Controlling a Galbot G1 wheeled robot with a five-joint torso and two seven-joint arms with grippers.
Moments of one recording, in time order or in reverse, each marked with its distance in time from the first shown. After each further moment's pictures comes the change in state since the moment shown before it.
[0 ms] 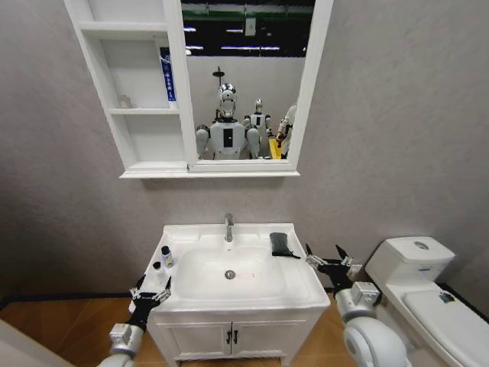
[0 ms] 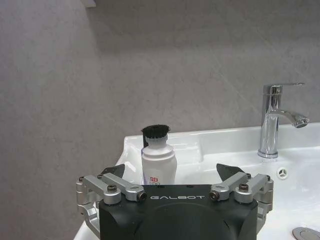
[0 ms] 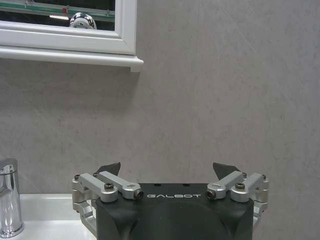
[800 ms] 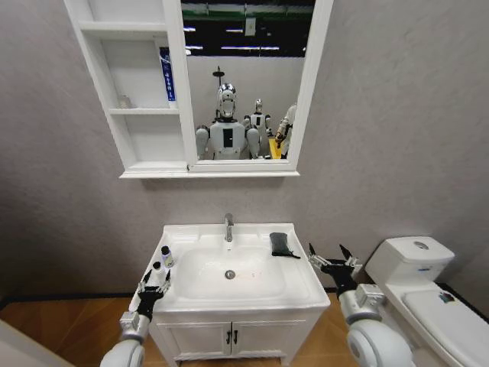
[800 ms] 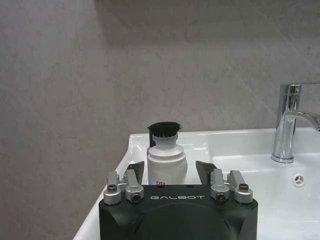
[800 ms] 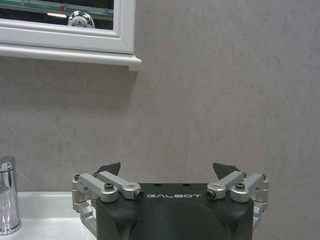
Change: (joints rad) left arm -0.080 -0.005 0.012 0.057 -0.015 0.025 -0.021; right arm -0.025 -0.001 0.001 0.012 -0.006 0.005 0.013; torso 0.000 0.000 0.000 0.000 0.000
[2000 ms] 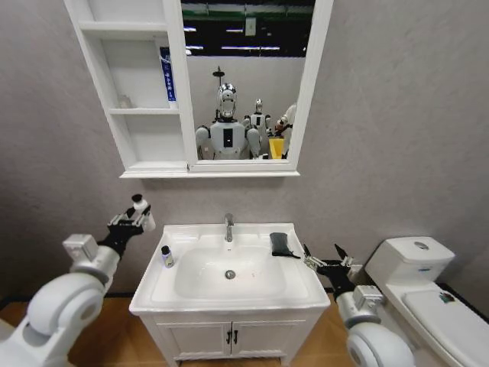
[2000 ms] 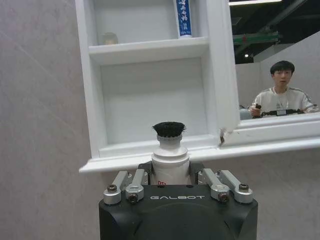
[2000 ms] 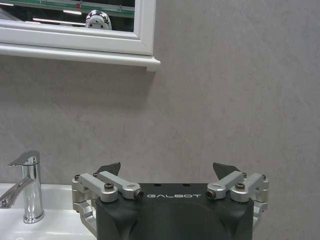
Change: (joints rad) left arm -0.367 0.653 -0.085 -0.536 -0.735 0.676 -0.460; right arm -0.035 -0.033 -0.035 0.055 0.003 -0.024 0.003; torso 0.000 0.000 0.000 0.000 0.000
